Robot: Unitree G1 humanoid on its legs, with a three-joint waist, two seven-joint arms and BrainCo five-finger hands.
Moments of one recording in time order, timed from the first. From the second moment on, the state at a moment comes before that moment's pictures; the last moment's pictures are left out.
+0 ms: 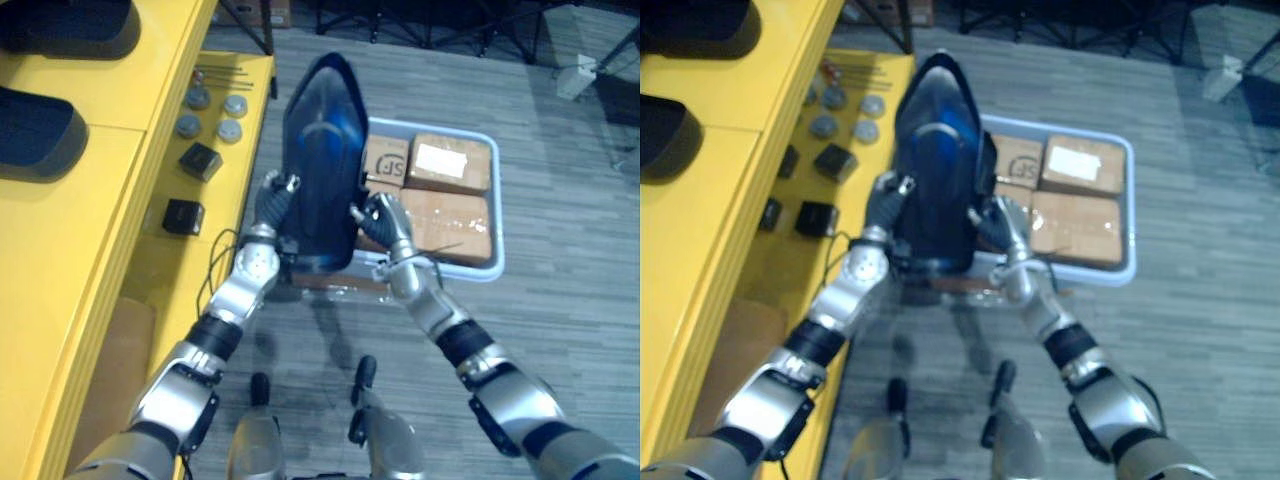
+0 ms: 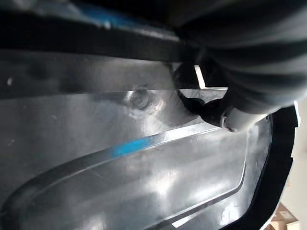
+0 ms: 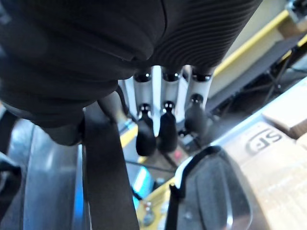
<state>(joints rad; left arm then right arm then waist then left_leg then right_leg) -0.72 0.27 -0.37 0.40 -0.21 -0.05 0.40 -0.72 -0.24 0.48 0.64 -0.32 -0.13 -0.41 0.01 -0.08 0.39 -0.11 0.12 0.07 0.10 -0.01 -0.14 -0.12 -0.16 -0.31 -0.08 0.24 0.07</state>
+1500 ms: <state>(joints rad) -0.20 0.13 -0.04 0.05 0.21 -0.21 0.80 0.16 -0.11 -0.12 -0.01 0.18 -0.37 -0.40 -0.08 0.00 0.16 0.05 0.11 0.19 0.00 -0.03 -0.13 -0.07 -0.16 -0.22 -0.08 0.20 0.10</state>
